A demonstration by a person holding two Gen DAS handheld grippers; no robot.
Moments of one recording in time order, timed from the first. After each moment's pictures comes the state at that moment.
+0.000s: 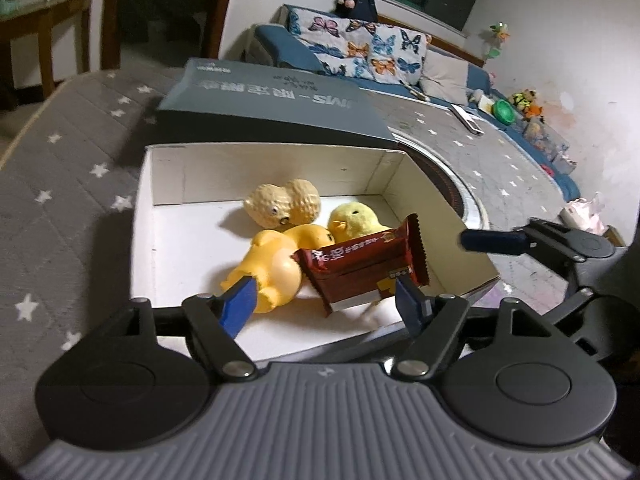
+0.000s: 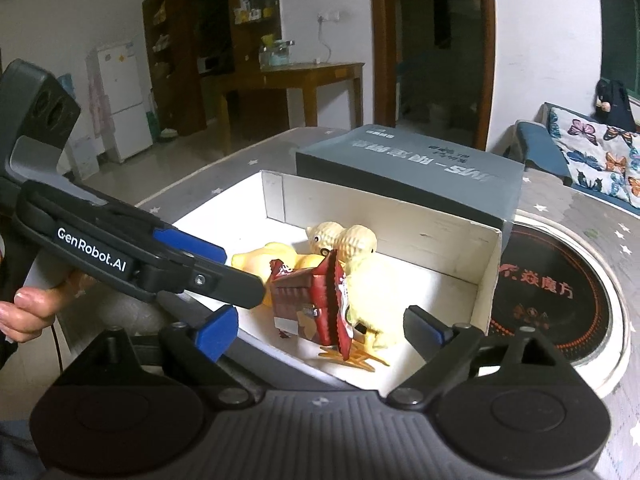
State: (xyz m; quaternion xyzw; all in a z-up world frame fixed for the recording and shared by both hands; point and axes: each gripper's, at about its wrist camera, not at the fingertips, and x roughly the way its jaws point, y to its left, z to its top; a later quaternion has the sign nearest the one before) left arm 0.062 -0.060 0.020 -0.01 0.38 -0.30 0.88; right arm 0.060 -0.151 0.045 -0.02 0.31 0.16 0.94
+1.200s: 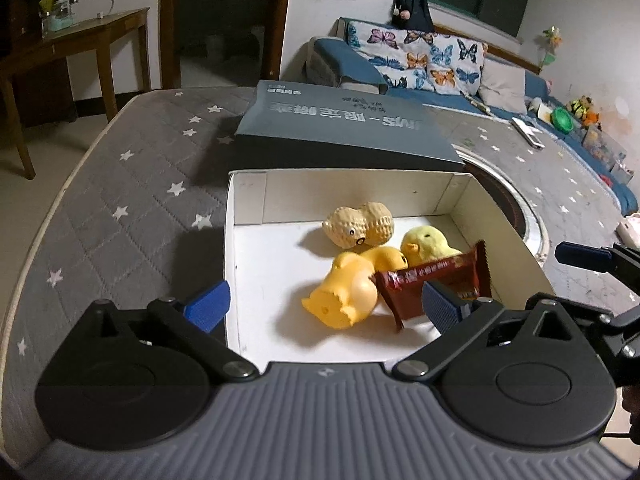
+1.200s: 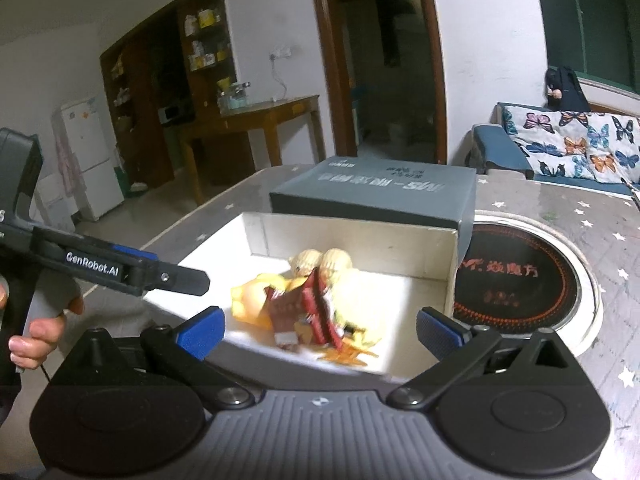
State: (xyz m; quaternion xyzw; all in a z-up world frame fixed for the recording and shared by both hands) left arm 0.080 -0.046 0.038 0.02 0.38 -0.21 0.90; right arm 0.027 -0.162 0.059 0.05 0.27 0.10 0.96
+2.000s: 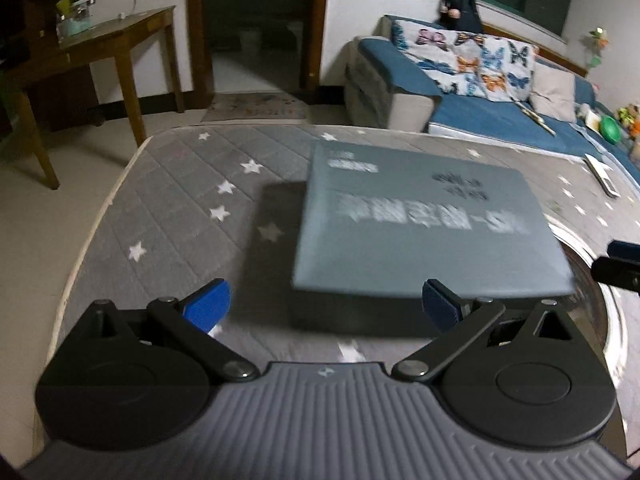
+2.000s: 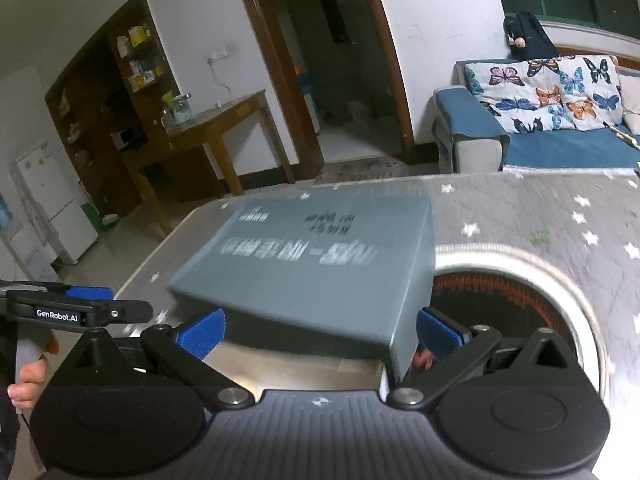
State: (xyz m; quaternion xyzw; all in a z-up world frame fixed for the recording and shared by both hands) left arm 0.268 -0.060 0.054 0.03 0.39 -0.14 0.91; right arm 0.199 -0.255 0.076 0.13 0.31 0.05 0.94
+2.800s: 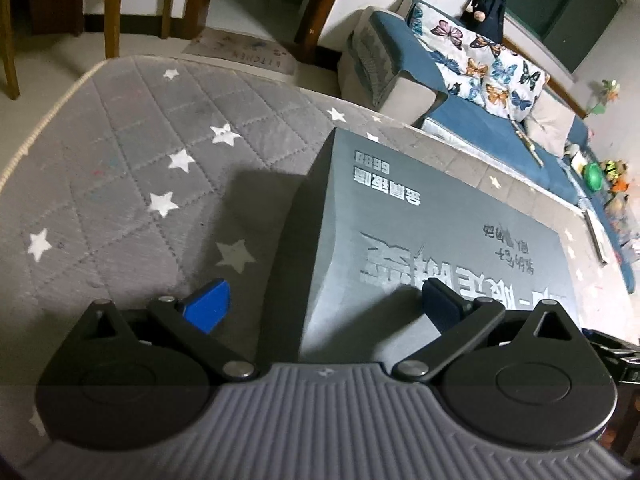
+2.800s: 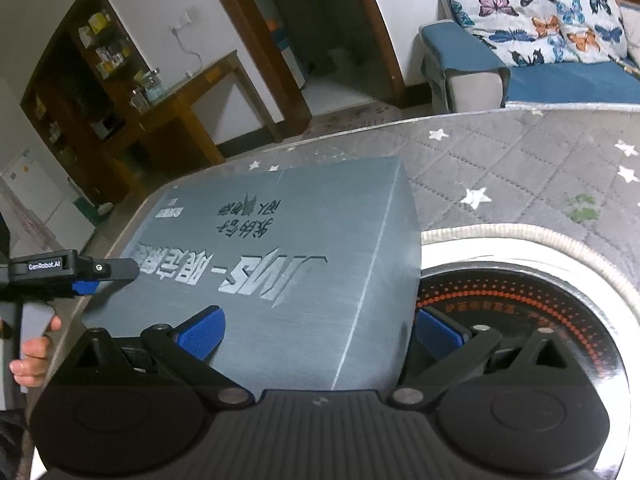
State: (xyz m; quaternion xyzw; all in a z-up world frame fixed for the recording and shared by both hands) left arm 0.372 -0.053 -0.003 -0.11 0.47 -0.18 0.86; right arm 0.309 -0.303 0.000 0.20 0.39 0.07 0.90
